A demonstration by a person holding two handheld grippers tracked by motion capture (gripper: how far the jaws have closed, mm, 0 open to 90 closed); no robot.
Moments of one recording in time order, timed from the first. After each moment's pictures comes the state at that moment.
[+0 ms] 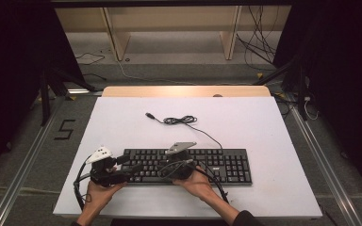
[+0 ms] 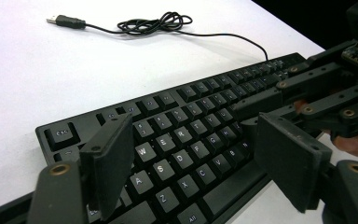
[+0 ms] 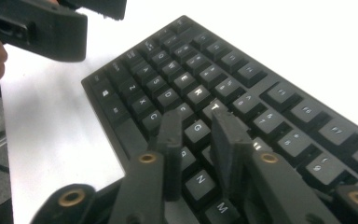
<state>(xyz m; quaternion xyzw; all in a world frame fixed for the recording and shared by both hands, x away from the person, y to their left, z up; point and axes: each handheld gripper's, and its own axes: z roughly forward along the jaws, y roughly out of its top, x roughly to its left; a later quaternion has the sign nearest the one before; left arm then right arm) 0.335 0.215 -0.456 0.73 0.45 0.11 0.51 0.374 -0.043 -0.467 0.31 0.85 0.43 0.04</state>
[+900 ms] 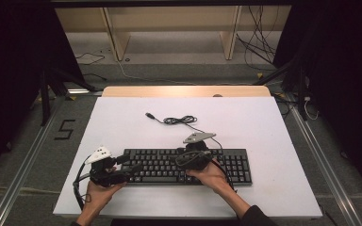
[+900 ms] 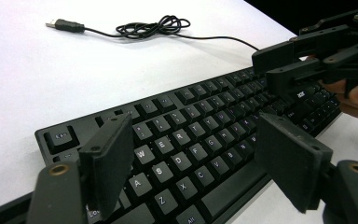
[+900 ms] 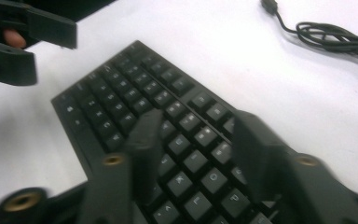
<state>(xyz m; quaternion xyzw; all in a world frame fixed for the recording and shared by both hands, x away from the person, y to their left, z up) 0.334 0.216 -0.455 0.73 0.45 0.11 0.51 0.391 -0.088 -0.447 0.34 0.83 0.44 0.07</state>
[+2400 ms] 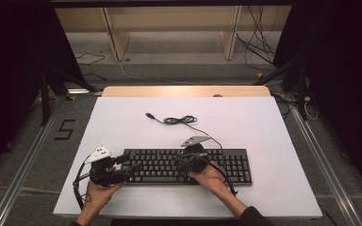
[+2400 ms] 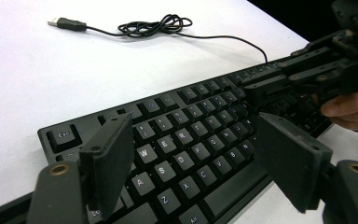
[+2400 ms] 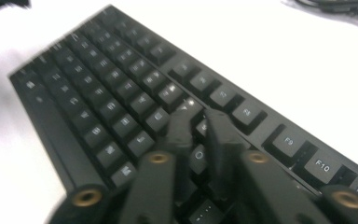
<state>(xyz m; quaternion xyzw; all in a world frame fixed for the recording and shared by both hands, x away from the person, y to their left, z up) 0.336 0.217 -0.456 0.73 0.45 0.11 0.51 0.393 -0.083 -0.467 0.36 0.84 0.40 0.08</state>
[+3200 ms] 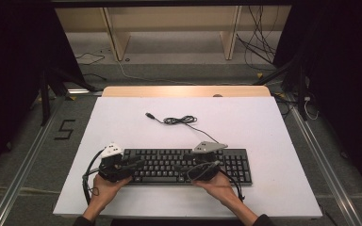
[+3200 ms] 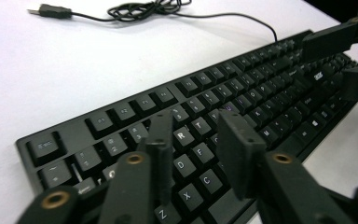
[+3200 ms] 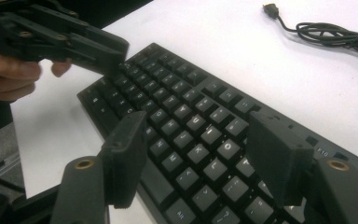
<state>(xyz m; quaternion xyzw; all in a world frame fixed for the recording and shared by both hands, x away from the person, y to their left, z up) 0.352 0.195 -0.459 0.76 0.43 0.11 0.47 0.360 -0.109 -0.449 0.34 0.81 0.47 0.07</state>
